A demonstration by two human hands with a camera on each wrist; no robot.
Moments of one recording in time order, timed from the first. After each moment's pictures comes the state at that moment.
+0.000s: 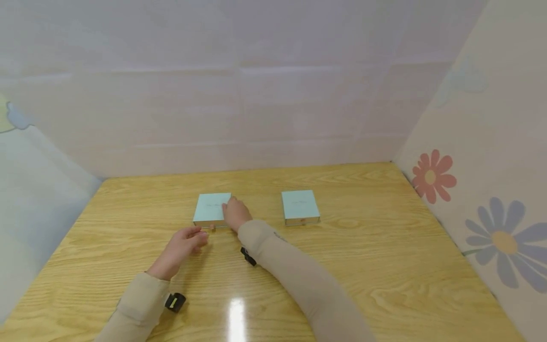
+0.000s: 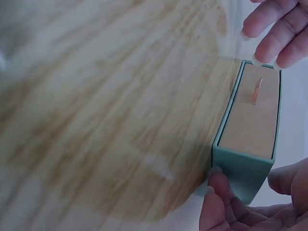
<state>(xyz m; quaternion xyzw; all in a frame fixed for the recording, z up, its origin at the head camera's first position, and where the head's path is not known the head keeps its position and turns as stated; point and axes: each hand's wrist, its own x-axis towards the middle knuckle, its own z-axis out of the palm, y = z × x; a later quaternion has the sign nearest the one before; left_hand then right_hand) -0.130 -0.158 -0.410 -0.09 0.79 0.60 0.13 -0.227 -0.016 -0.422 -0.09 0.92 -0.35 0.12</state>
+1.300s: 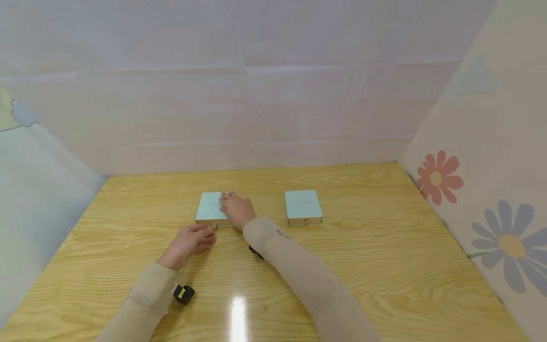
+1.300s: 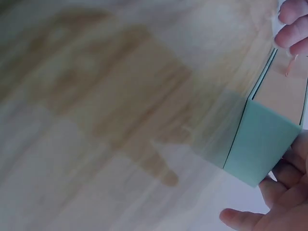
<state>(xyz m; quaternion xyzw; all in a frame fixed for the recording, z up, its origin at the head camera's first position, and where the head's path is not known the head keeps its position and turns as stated) -0.144 -0.154 -0.417 -0.11 0.76 0.62 0.15 -0.239 -0.007 -0.427 -0.29 0.94 -0.16 0.06</state>
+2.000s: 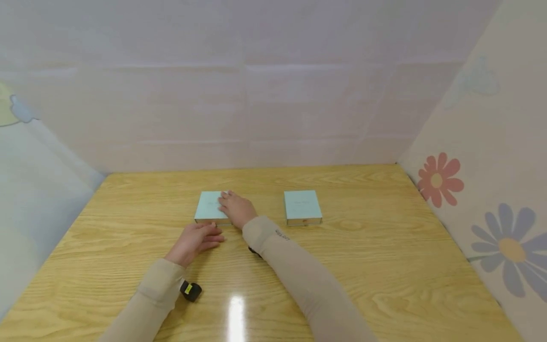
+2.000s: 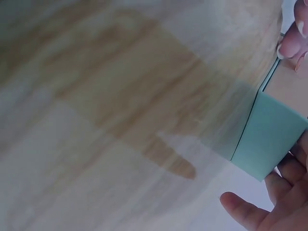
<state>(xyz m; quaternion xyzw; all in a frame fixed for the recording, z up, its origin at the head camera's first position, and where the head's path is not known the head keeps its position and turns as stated) -0.152 -0.142 -0.429 -0.14 0.69 0.69 0.13 -0.239 -0.002 -0.425 -0.31 0.94 -0.15 0.07</state>
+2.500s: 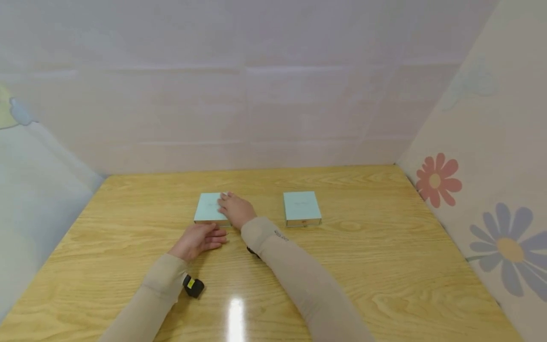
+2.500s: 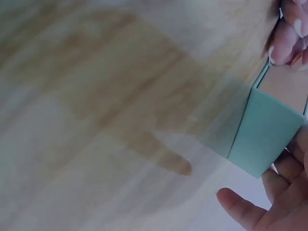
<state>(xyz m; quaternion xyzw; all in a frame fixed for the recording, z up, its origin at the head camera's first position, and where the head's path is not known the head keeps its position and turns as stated) -0.166 -0.143 -0.437 -0.16 0.65 0.72 0.18 -0.241 -0.003 -0.426 -0.31 0.94 -0.14 0.08</state>
